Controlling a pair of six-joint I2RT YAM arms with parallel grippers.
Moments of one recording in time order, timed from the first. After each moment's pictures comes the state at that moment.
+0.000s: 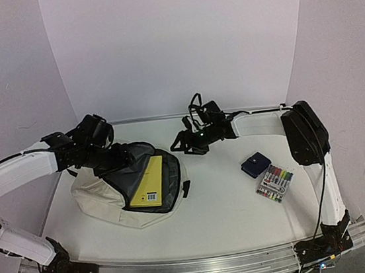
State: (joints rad) left arm -0.71 1.31 1.05 -0.62 -0.12 -0.81; right arm 0.66 2.27 1.76 -0.23 -0.47 0.55
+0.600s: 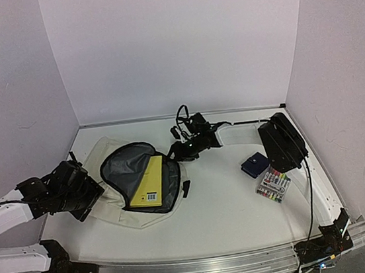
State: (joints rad) left arm -0.71 0.87 0.62 -0.72 -0.29 -1.41; right arm 0.68 2.53 2.00 -0.26 -0.45 0.44
